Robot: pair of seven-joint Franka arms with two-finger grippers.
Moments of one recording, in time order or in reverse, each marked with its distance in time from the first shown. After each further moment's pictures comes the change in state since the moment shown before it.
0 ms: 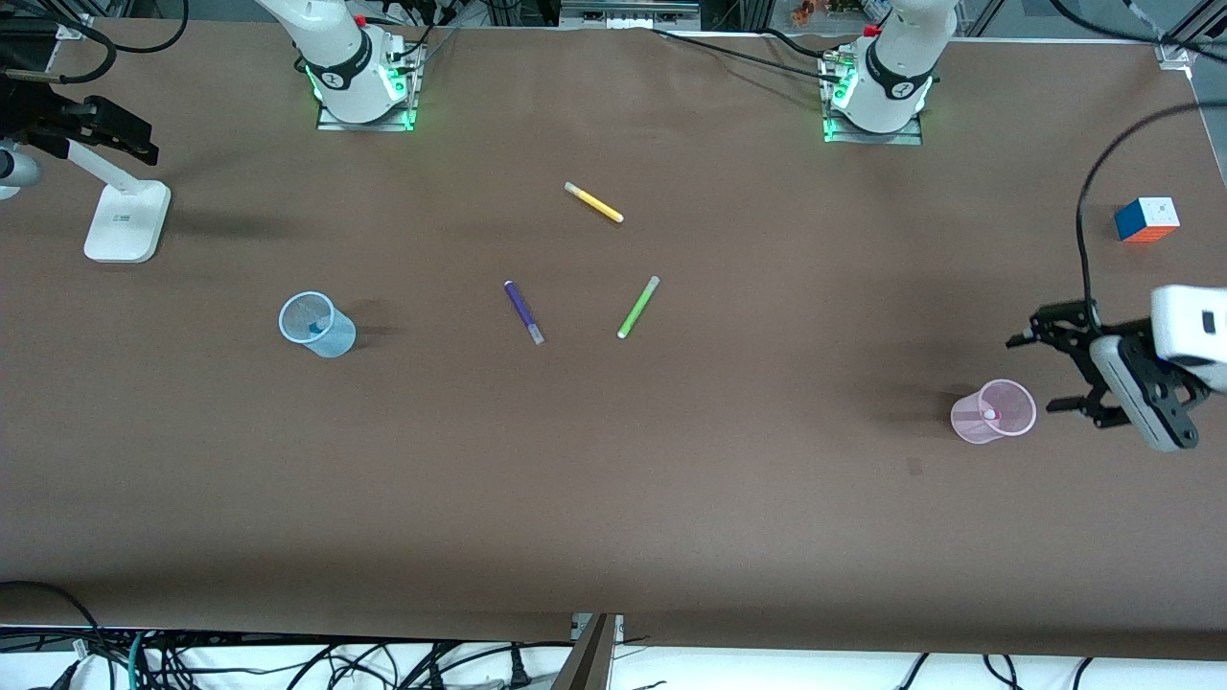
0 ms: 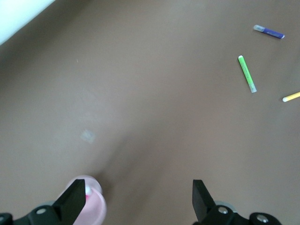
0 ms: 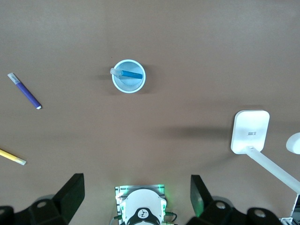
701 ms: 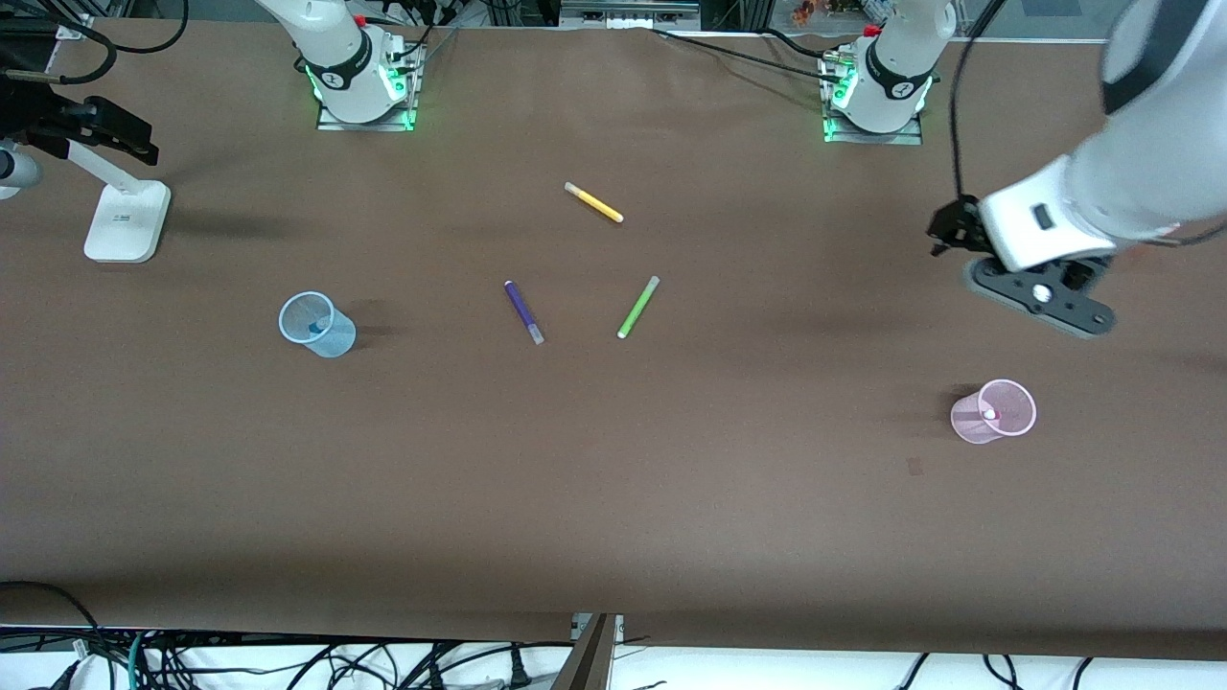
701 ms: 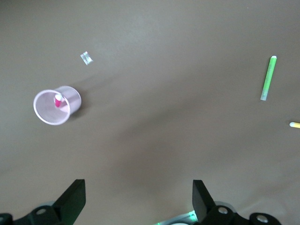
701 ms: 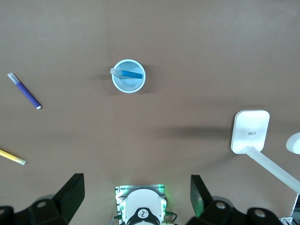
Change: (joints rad) left arm -0.268 -0.175 0.000 -0.004 0.187 -0.243 -0.700; right arm 0.000 0.001 0.000 0.000 0.000 -0.001 0.000
